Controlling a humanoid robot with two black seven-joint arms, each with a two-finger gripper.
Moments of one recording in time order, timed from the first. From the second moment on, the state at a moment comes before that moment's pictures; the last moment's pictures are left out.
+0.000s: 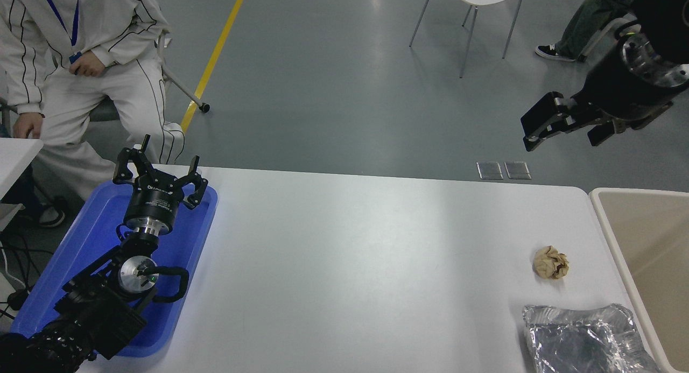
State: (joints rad) left arm -0.62 0.18 -0.87 -0.41 -0.09 -0.57 -0.51; right arm 2.35 -0.36 -1.33 1.31 -0.36 0.78 0.12
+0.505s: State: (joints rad) left arm -0.62 0.18 -0.87 -0.41 -0.09 -0.57 -0.51; right arm 2.38 -0.35 -1.43 1.31 -0.31 0.79 0.12
